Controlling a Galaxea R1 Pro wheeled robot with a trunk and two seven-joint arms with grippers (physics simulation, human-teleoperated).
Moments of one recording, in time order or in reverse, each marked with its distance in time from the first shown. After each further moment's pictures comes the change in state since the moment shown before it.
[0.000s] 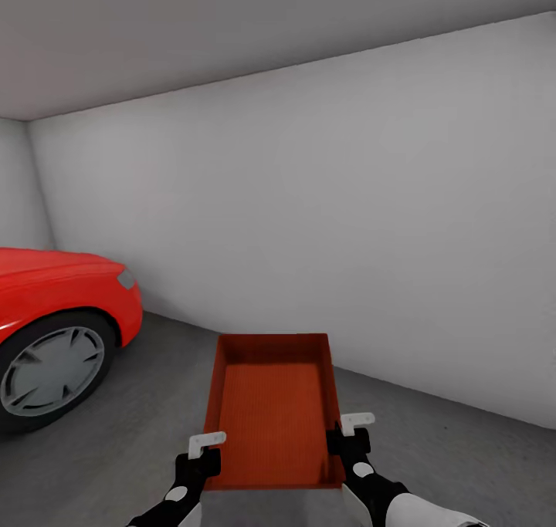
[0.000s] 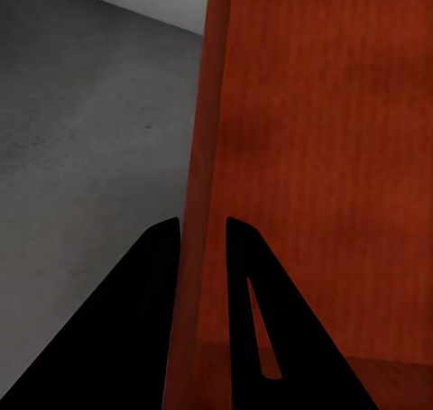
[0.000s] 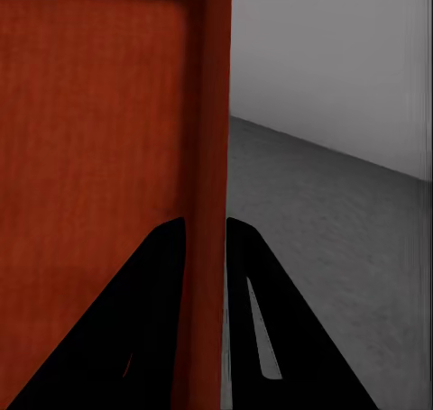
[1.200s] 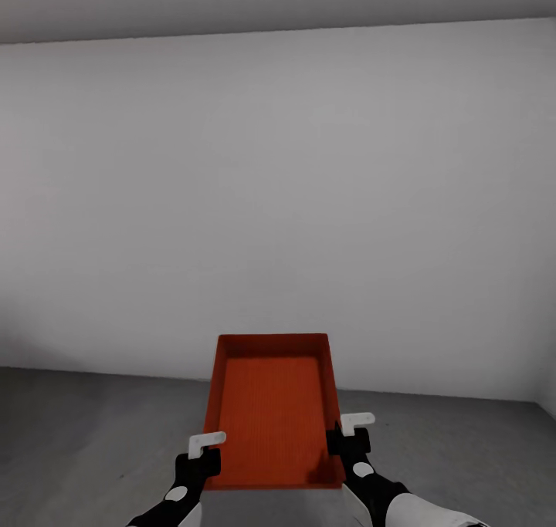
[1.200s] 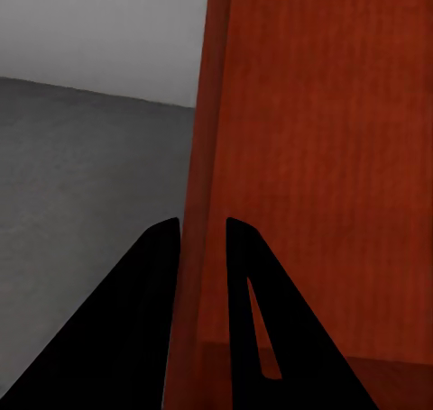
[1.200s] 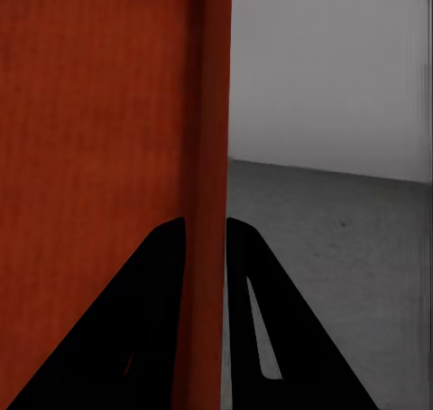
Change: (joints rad) left arm 0.000 0.000 0.001 0.000 -0.002 0.000 0.001; right arm 0.000 0.000 0.000 0.000 0.000 0.000 0.000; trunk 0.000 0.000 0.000
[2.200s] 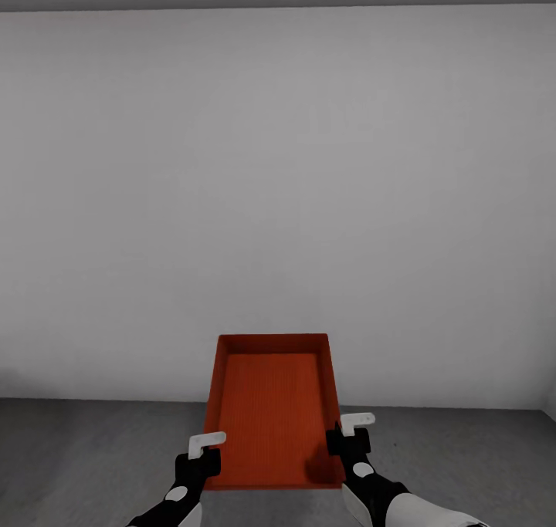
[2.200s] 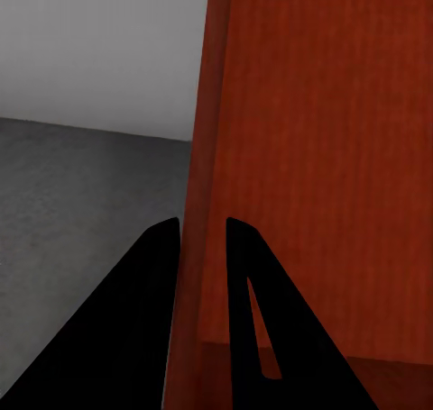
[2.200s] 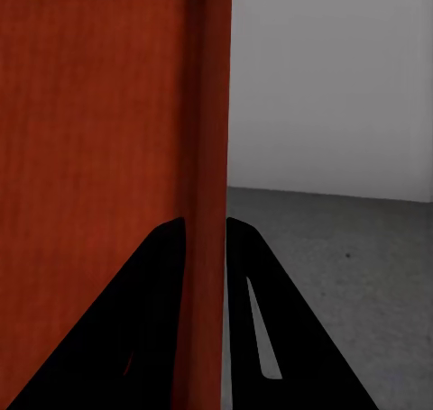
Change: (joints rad) left arm 0.000 0.000 -0.001 0.000 0.002 0.001 0.001; right arm 0.000 0.000 0.000 0.001 0.000 0.000 0.000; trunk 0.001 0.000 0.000
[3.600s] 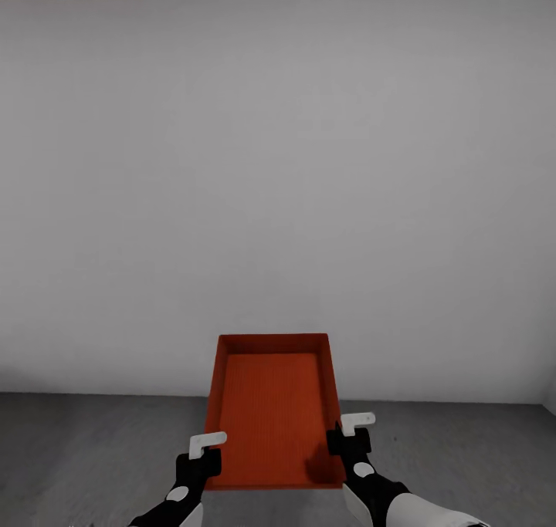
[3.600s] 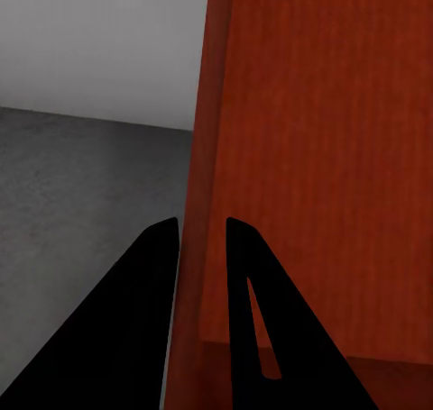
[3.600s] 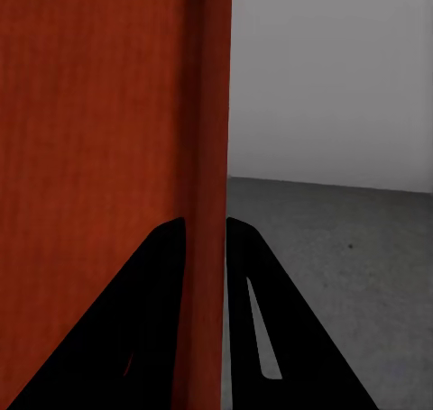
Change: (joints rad) left arm 0.000 -0.004 -0.002 0.000 -0.004 0.001 0.010; right arm 0.000 -0.002 0.000 0.000 0.001 0.000 0.002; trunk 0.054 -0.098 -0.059
